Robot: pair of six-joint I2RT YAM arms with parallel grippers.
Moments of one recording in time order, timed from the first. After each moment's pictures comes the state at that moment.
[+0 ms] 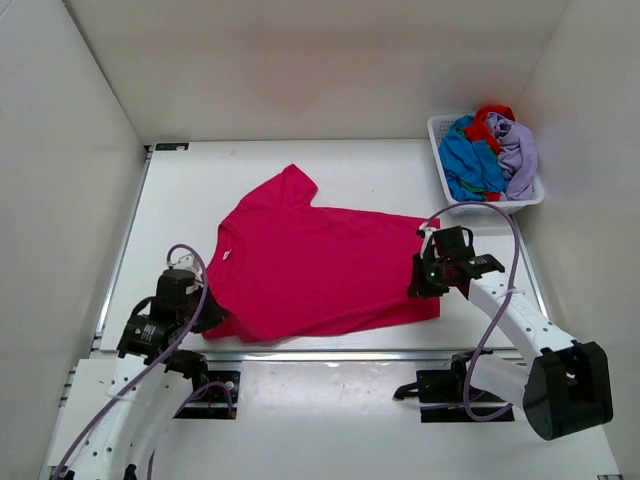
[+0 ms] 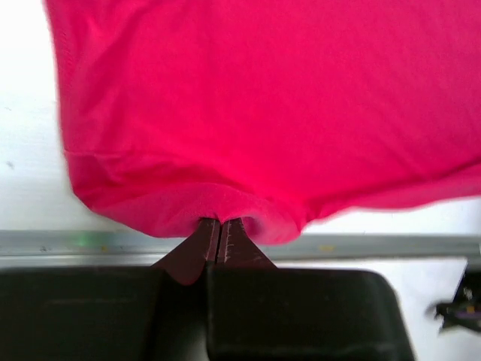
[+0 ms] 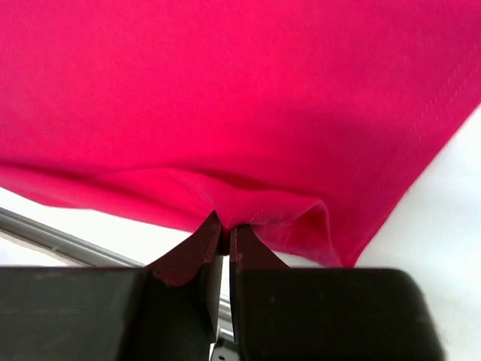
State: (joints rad) left arm -0.24 0.47 0.58 -0.97 0.05 -0.57; right arm 0.27 1.09 0.66 -0.61 -0.24 0.16
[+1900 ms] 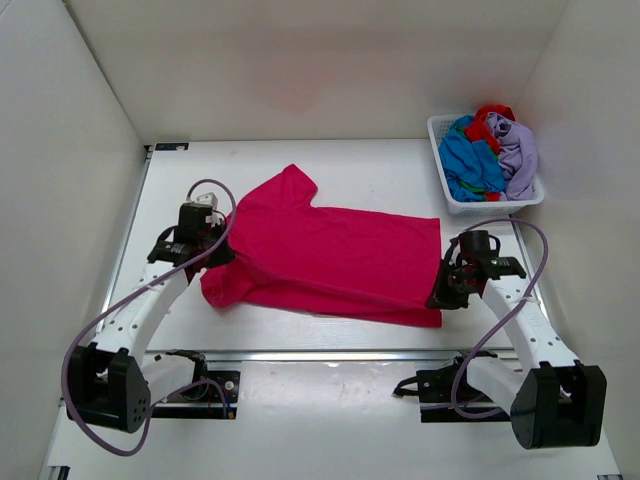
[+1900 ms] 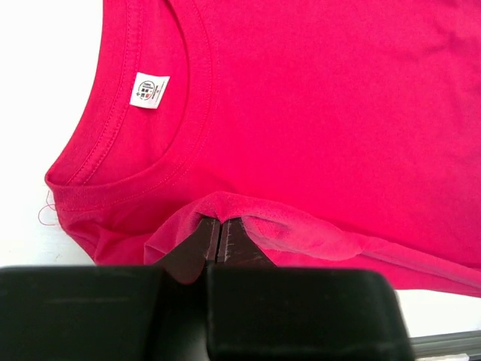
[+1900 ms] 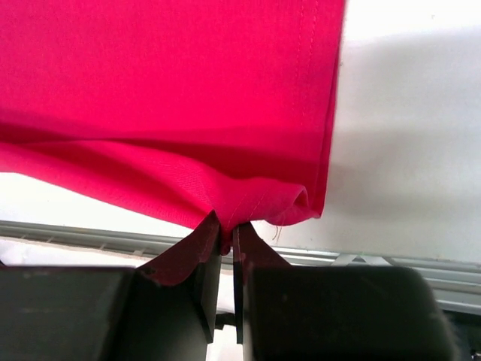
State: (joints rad) left arm -0.19 1.11 0.82 -0.54 0.01 -0.43; right arm 0.04 1.01 0.68 -0.88 -0.24 0.34
